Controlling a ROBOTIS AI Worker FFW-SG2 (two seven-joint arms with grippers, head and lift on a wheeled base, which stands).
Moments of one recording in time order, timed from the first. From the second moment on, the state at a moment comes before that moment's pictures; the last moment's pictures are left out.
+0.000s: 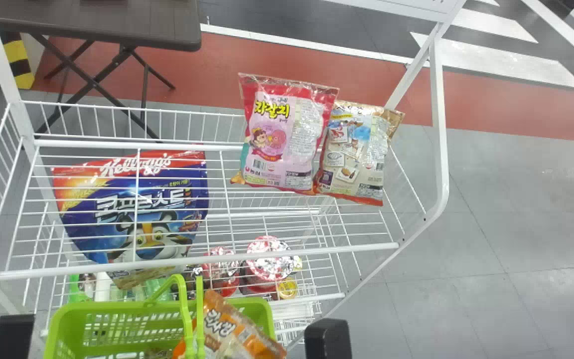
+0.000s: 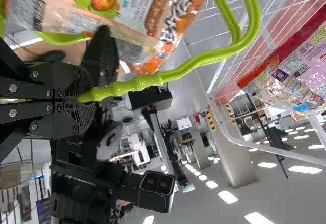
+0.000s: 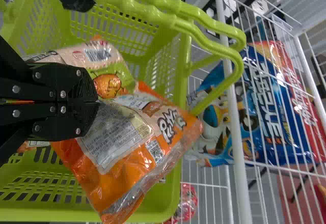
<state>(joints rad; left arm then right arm) 0.57 0.03 -0.03 -2.23 0.29 1.28 -1.02 0.86 -0.25 0.11 -2.42 -0.40 0.94 0.16</state>
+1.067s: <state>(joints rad) 0.57 0.03 -0.06 -2.24 0.27 1.29 -0.99 0.77 -0.22 0.04 -2.42 -0.34 0.65 0.05</state>
